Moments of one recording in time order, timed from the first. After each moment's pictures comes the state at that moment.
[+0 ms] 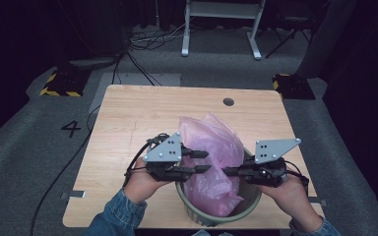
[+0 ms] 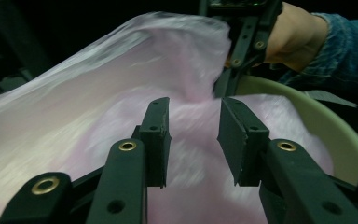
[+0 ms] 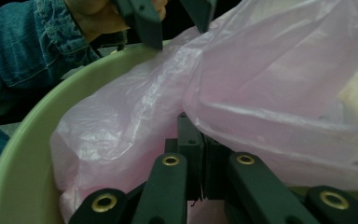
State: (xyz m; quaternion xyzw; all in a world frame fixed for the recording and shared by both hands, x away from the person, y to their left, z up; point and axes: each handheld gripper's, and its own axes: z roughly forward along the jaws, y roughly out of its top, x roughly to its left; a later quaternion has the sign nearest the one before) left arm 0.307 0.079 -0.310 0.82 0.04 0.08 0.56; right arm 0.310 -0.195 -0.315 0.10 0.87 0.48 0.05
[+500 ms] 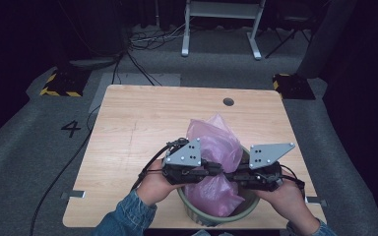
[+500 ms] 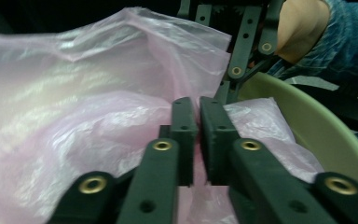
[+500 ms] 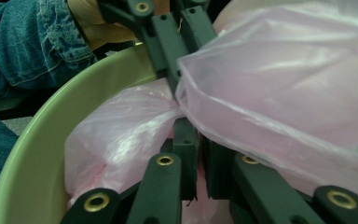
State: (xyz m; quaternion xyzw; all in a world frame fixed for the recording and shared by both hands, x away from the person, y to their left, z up) left arm 0.307 0.057 -0.316 0.85 0.04 0.07 0.53; right arm 0.304 -0.187 -0.319 0.09 0.88 0.47 0.05
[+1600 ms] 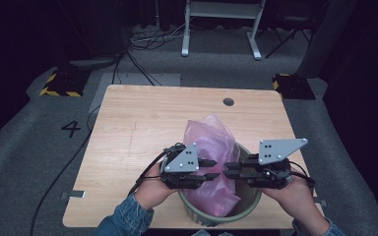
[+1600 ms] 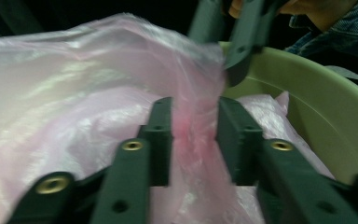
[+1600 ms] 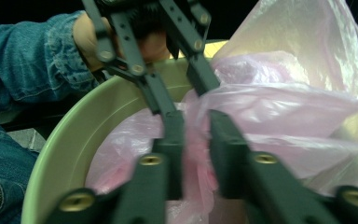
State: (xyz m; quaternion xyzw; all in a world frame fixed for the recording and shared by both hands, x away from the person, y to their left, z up) left arm 0.302 0.061 -0.325 0.85 0.06 0.11 0.52; right arm 0.302 -0.195 -0.298 0.11 0.87 0.48 0.05
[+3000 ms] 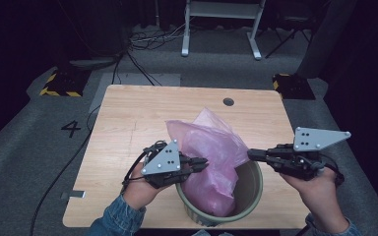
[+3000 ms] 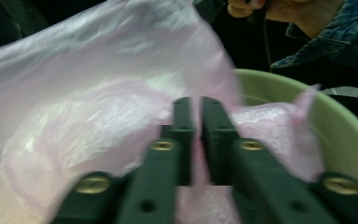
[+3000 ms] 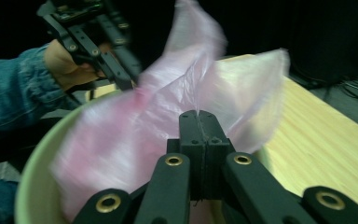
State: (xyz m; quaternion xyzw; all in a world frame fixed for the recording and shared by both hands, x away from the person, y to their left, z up) left arm 0.289 0.083 -0.310 0.82 0.05 0.15 0.55; right arm 0.303 -0.242 -0.272 0.15 0.83 0.53 0.10
